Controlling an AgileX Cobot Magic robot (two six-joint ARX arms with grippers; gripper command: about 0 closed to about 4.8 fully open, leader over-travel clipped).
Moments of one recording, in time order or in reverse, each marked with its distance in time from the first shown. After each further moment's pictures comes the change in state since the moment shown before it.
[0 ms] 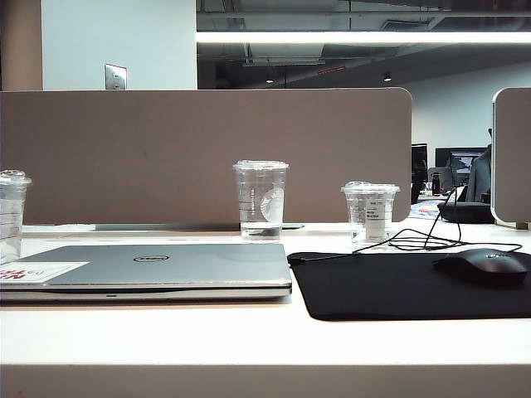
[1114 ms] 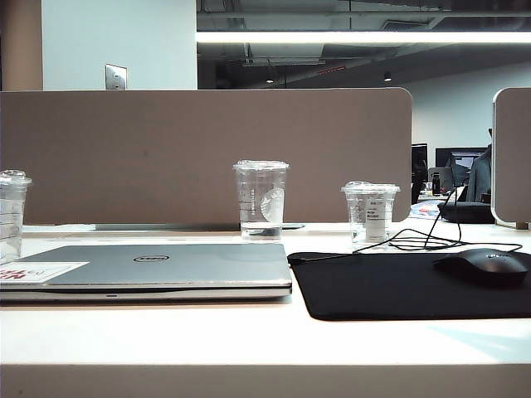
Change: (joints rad) left arm 0.000 0.000 0.000 0.001 0.000 0.000; right arm 0.455 0.325 0.295 -0.188 -0.131 0.000
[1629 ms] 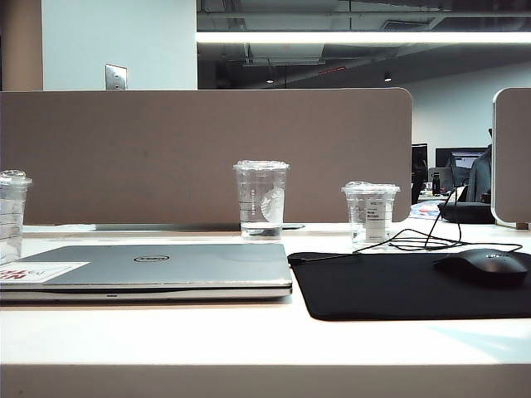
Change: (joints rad) left arm 0.000 -0.001 0.016 -0.008 -0.063 0.000; right arm 0.000 0.000 0.000 0.001 0.000 0.000
